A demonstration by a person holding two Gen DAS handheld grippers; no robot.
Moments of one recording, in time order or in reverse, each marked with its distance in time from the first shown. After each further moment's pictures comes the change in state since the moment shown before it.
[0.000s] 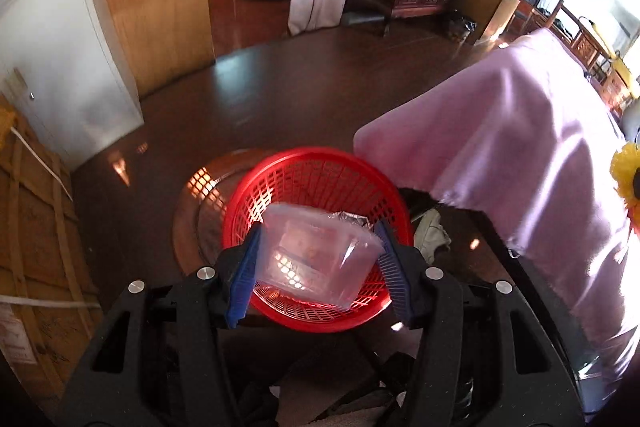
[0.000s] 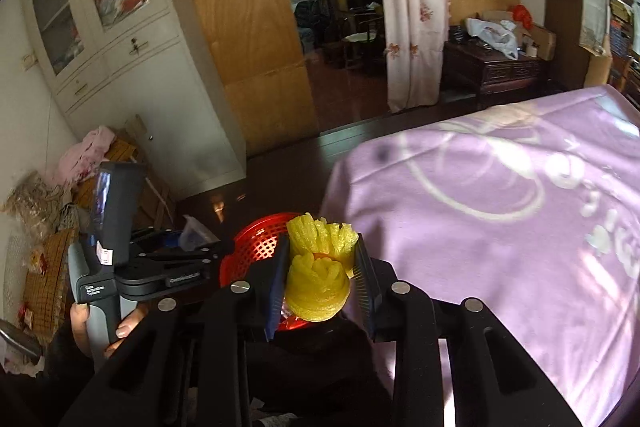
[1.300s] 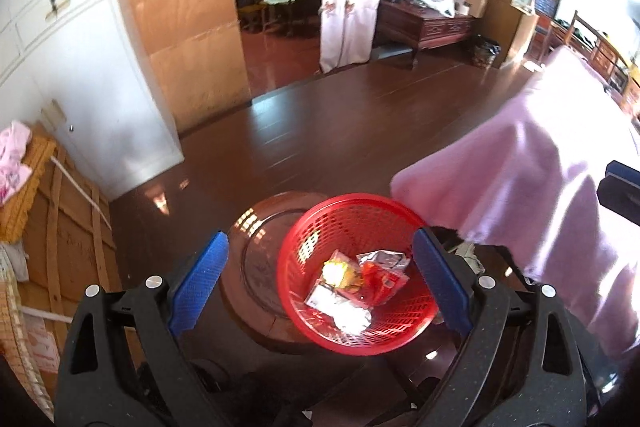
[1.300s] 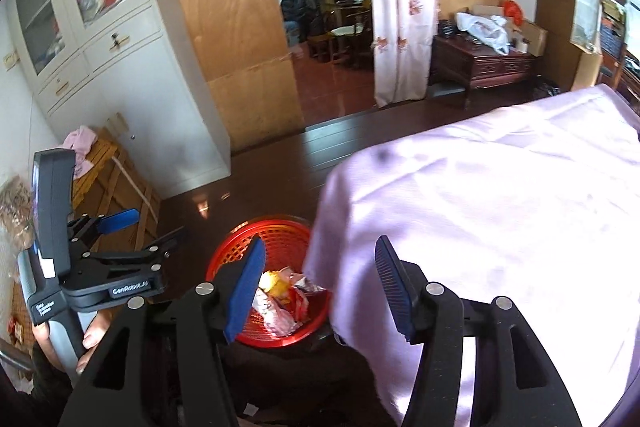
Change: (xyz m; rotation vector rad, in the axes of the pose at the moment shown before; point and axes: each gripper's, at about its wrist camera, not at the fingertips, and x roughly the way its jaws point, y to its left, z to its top) left arm -0.033 -0.009 0.015 0.051 -0.154 0.160; right arm 0.010 -0.007 0.010 0.040 -0.016 -0.080
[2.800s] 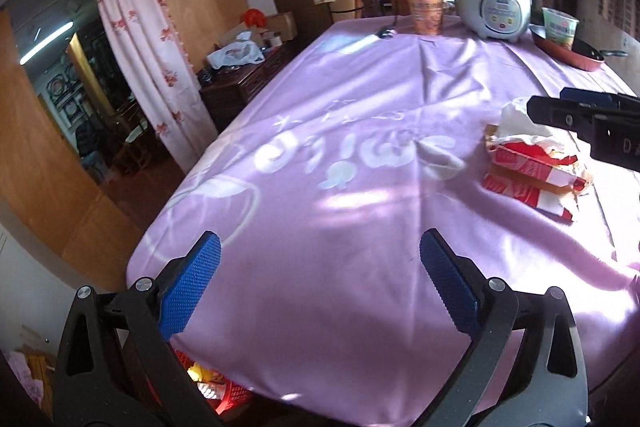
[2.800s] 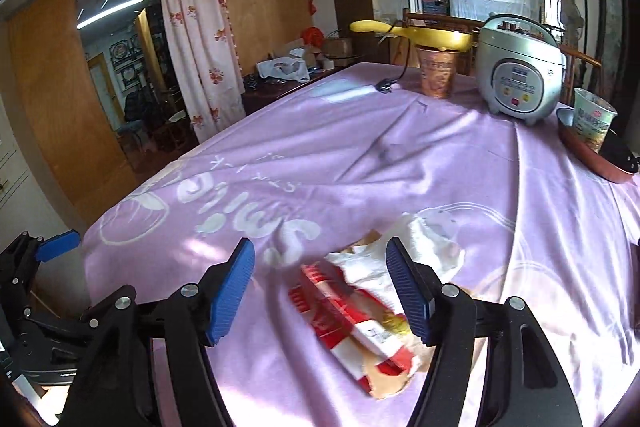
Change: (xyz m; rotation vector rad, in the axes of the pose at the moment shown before) left arm -0.085 -0.374 -0.015 0.631 -0.207 -0.250; right arm -0.199 -0.298 -0.118 0.413 -0.222 -0.456
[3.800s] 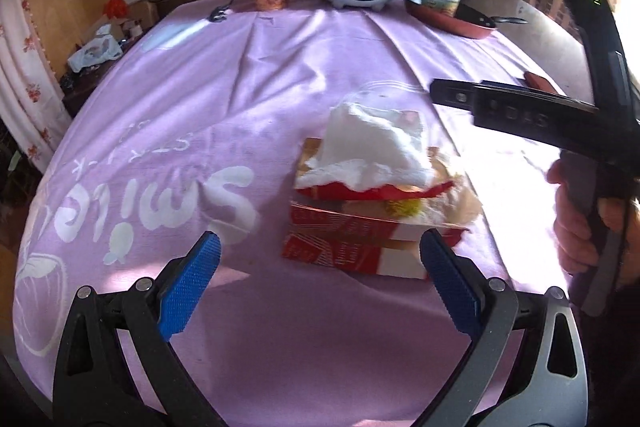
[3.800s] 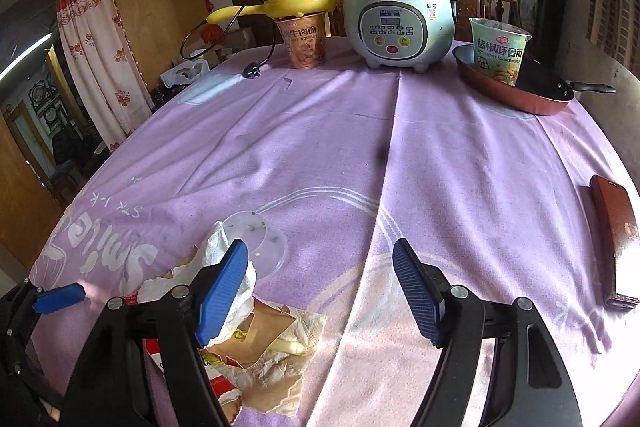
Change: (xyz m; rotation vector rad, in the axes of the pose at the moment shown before) left arm 0.044 -0.109 0.046 0.162 0.111 -0.510; right arm 0.026 -0.117 -0.006 0.231 0.069 -0.204
